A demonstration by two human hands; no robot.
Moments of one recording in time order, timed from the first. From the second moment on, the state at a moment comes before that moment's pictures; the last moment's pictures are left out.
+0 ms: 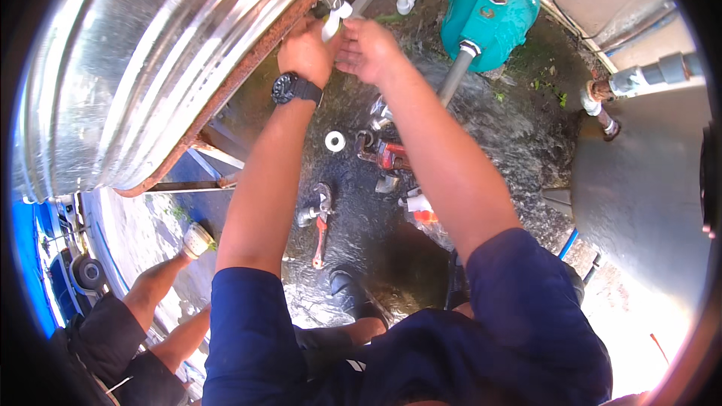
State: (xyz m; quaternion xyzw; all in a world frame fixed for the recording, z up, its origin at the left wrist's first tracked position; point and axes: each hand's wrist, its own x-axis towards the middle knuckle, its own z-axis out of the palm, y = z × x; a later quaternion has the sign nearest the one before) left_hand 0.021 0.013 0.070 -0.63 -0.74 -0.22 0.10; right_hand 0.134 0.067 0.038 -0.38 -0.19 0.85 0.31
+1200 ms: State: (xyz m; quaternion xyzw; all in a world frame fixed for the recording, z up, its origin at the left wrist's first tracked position) left_hand -0.002 0.123 0.068 -0.31 -0.82 -0.31 -0.37; right_hand 0.146 0.035 0.046 -0.41 -0.65 0.48 0.42
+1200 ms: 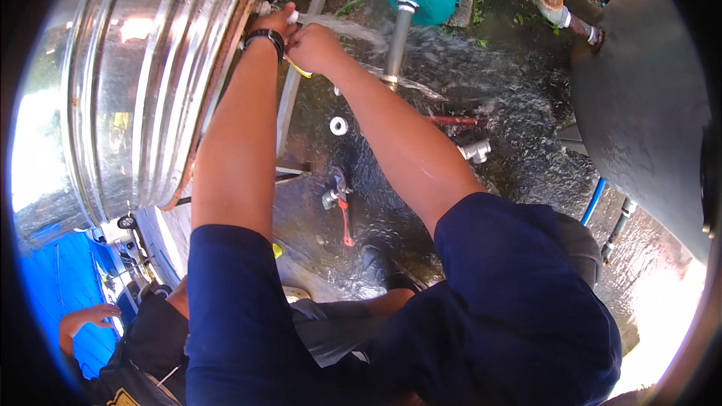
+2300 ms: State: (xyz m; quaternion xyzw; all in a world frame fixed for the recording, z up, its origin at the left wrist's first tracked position) left_hand -0.152 -0.503 -0.040 -0.15 -0.84 -0.31 -0.42; right_hand 0.159 -0.216 -0.042 -0.08 -0.94 0.32 -0.11
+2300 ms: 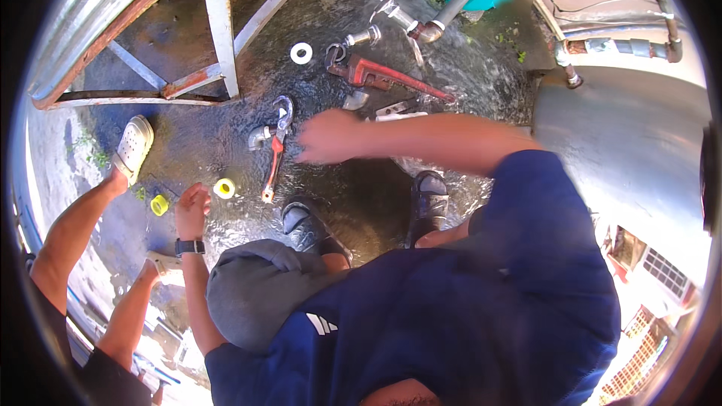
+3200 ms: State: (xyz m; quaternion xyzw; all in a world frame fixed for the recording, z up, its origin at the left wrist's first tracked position) left_hand 0.003 -0.079 0.057 -0.50 -0.64 -0.43 -0.38; right_hand 0.276 -0.091 0.151 -0.51 -0.57 0.61 0.22
